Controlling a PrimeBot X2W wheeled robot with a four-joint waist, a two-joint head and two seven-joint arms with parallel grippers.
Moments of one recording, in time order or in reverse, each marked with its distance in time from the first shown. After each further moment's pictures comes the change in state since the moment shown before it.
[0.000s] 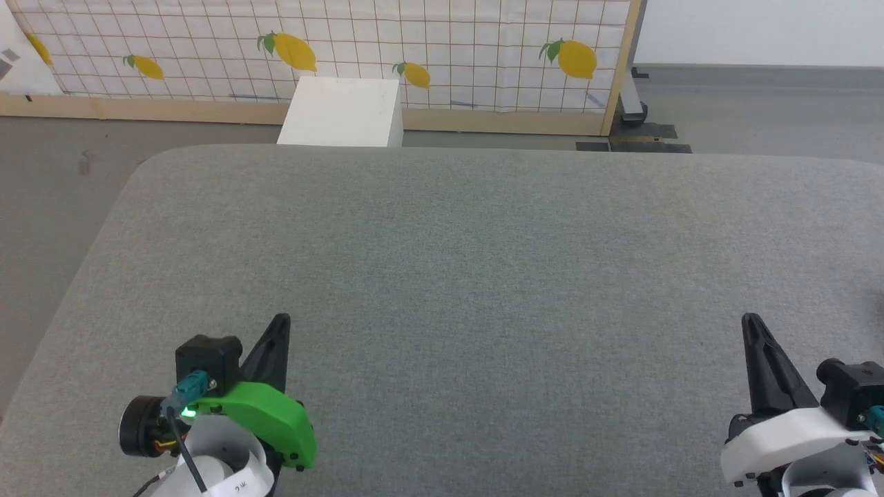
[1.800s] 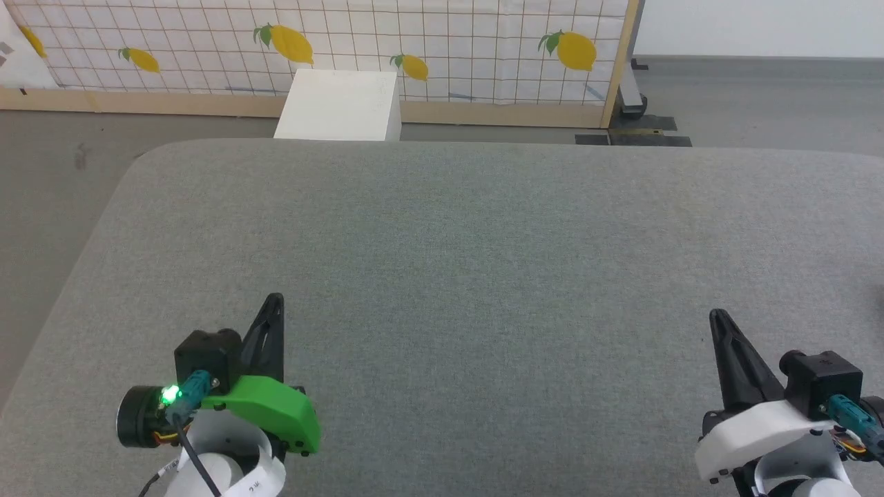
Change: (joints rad) left arm 0.070 -0.221 0.279 -0.001 0.317 -0.154 0.035; right arm -0.026 0.001 0.061 0.023 -0.045 0.000 0.009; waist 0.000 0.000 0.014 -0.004
